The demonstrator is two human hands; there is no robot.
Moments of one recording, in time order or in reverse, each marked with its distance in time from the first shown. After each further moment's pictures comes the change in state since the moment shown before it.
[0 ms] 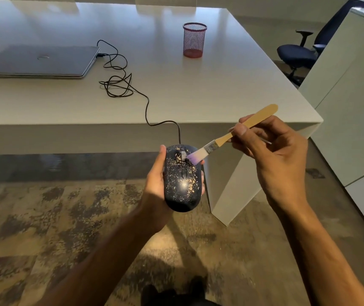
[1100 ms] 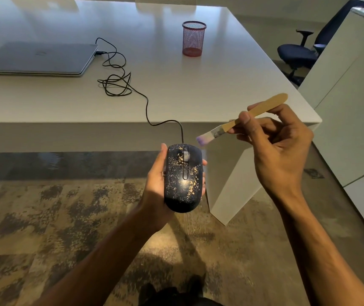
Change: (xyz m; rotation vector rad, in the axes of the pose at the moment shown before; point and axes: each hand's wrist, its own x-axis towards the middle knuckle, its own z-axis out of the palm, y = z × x) left_hand -0.003 -0.002 0.010 0.052 -0.031 -0.044; right_hand 0.015 0.009 -0.003 -0.132 0.051 -0.176
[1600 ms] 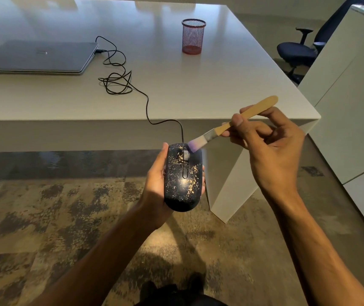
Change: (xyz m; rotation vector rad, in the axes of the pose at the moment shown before) left_hand -0.001 -0.003 -0.009 -0.028 0.024 -0.049; right_hand -0.011 -0.002 0.004 0.097 -0.002 0.119
